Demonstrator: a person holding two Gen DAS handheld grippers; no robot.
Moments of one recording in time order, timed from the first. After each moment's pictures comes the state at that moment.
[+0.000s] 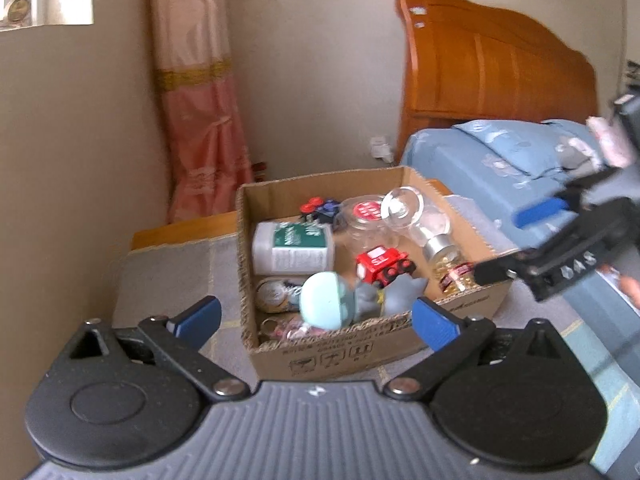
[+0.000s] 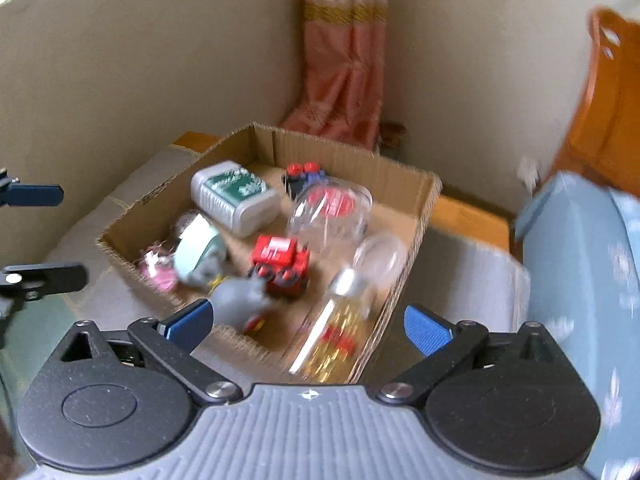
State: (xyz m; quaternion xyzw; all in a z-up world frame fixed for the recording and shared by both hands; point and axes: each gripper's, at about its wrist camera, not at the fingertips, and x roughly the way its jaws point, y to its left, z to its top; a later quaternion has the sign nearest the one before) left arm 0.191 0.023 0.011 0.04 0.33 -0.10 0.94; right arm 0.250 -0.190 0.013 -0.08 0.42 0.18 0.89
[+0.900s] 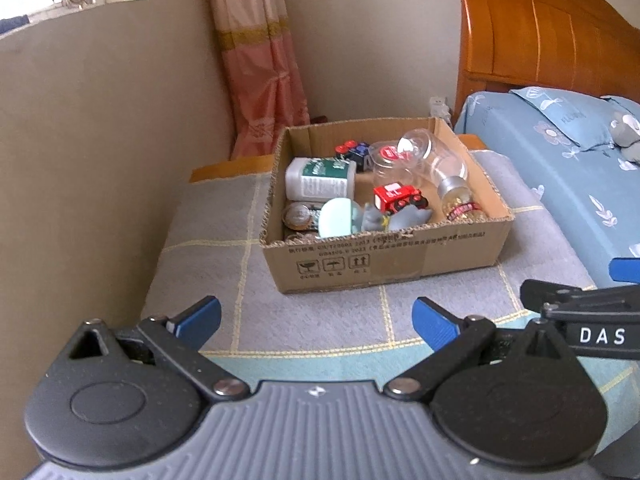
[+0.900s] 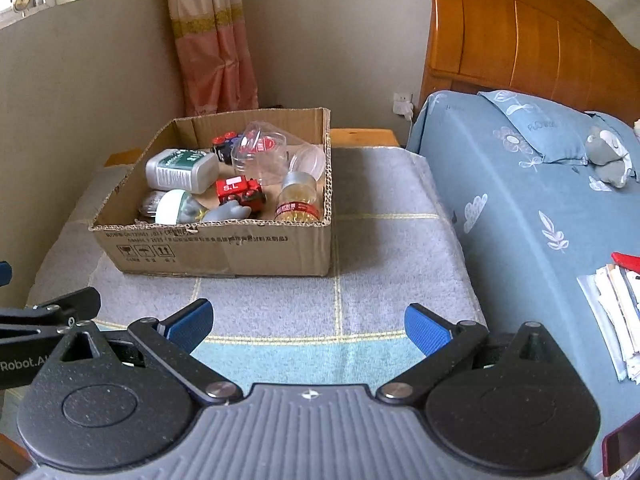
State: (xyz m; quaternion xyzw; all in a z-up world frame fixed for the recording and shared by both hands) left arm 0.128 -0.012 0.020 0.05 0.39 0.01 0.92; right arm 0.127 -0.186 0.014 0.01 0.40 0.00 0.91
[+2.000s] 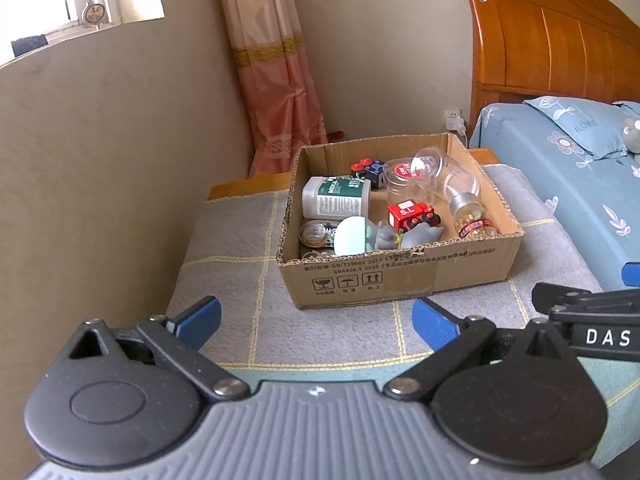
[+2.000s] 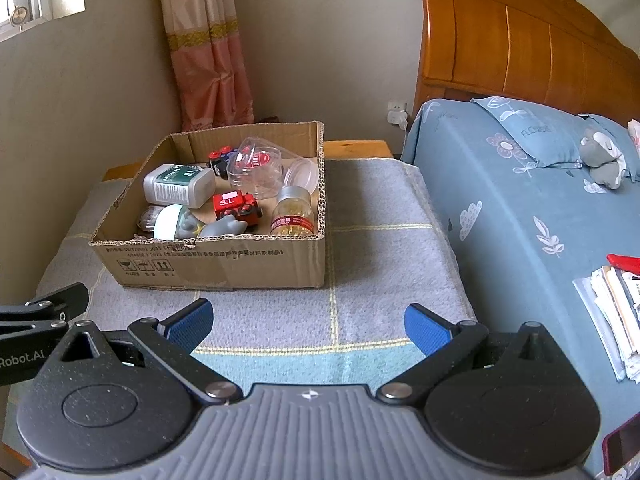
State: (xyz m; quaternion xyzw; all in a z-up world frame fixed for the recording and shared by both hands) left arm 0.124 -0.016 0.029 0.07 0.36 0.03 0.93; right arm 0.125 -0.188 0.019 0.02 0.39 -0.01 0.92
